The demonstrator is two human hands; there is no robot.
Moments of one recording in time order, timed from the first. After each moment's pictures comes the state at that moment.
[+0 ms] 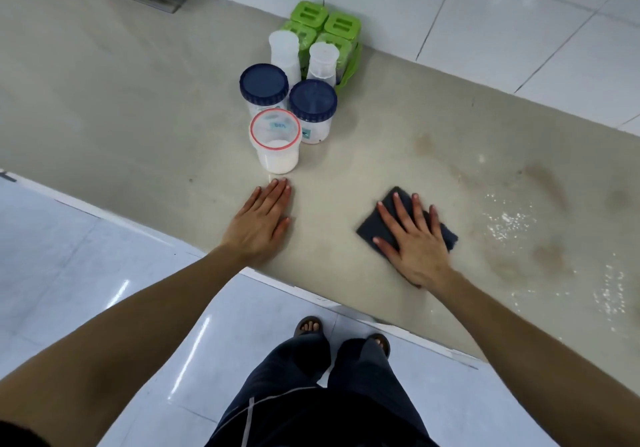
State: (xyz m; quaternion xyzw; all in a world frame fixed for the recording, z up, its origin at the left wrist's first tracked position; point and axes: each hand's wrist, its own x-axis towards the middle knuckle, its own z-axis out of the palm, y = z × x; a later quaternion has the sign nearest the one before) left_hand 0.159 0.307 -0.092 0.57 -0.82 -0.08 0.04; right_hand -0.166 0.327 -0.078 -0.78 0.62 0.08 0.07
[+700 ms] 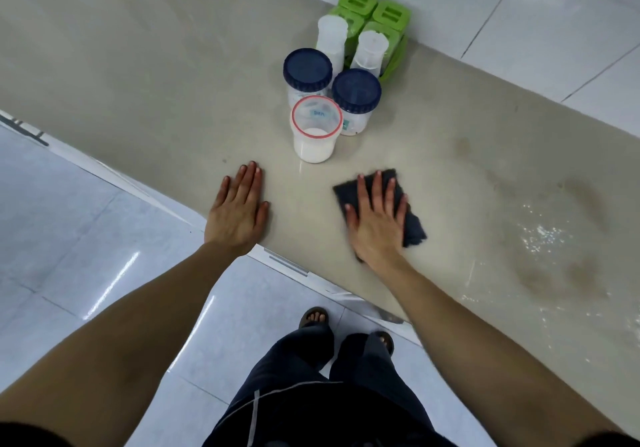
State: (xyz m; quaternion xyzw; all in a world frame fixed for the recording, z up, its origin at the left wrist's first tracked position) left_hand 0.228 0.335 -0.098 0.69 -0.72 -0.06 0.05; right_hand -0.033 0.306 -0.094 -0.73 0.68 -0.01 0.08
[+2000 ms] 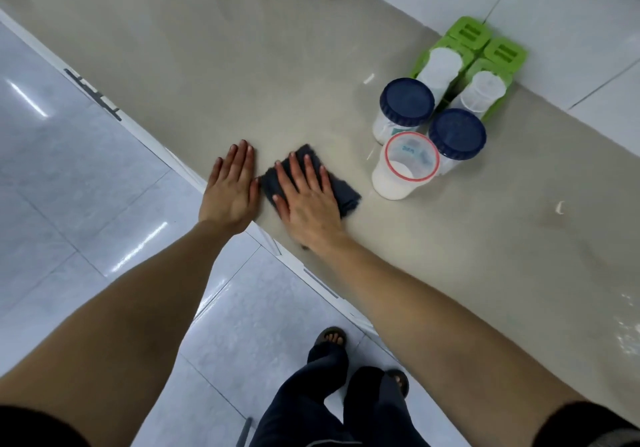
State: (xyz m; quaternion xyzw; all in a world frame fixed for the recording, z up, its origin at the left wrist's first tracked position) left_hand 0.356 0.303 -0.101 0.78 -0.62 -0.07 0.08; right_hand 0.194 0.256 -0.096 -0.89 0.44 -0.03 0.08
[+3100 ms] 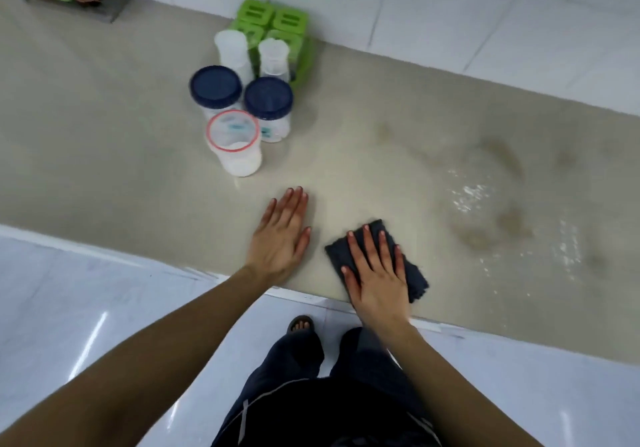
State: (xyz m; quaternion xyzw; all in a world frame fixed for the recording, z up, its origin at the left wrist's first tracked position) left_hand 0.087 0.330 -0.081 0.54 -0.83 -0.12 0.09; right_hand -0.111 0.424 -0.090 -0.70 0.71 -0.02 0.07
